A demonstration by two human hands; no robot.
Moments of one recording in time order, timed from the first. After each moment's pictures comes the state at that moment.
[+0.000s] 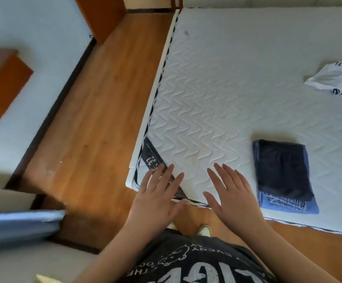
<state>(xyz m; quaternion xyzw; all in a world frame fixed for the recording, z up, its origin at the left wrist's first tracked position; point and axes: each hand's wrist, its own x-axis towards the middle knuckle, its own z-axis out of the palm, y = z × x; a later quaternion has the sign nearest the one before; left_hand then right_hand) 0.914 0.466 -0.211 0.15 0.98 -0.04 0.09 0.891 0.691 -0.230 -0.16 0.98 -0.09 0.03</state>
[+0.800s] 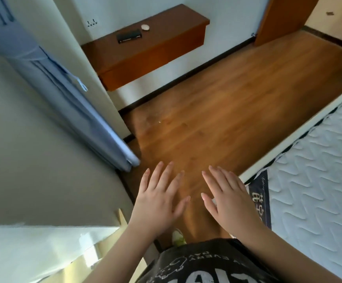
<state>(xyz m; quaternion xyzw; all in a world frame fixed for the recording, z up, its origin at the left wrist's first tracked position) 1.054 0.147 -0.211 -0.27 0.96 0.04 0.02 0.889 0.287 -0.212 -0.56 0.83 -0.06 0.05</state>
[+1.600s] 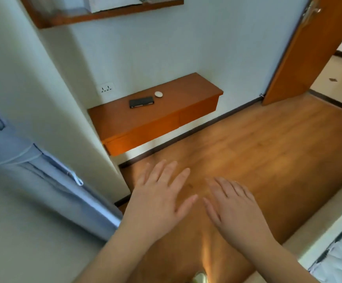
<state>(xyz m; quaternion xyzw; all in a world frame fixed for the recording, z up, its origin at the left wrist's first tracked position) 0.861 -0.121 -0.080 -0.29 0.96 0.00 0.00 0.712 0.010 -0.112 -0.54 0.84 -0.08 -0.01</state>
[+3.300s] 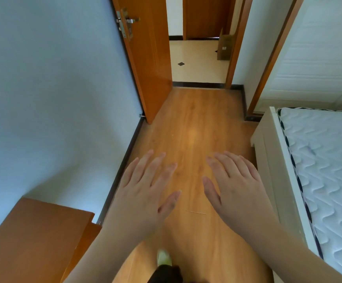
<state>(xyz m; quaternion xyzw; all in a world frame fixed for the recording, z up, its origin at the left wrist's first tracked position) 0.046 -0.379 -0.069 0.13 0.99 0.00 -0.04 0.022 -0.169 -0.076 -0.16 0.98 -0.11 -0.08</state>
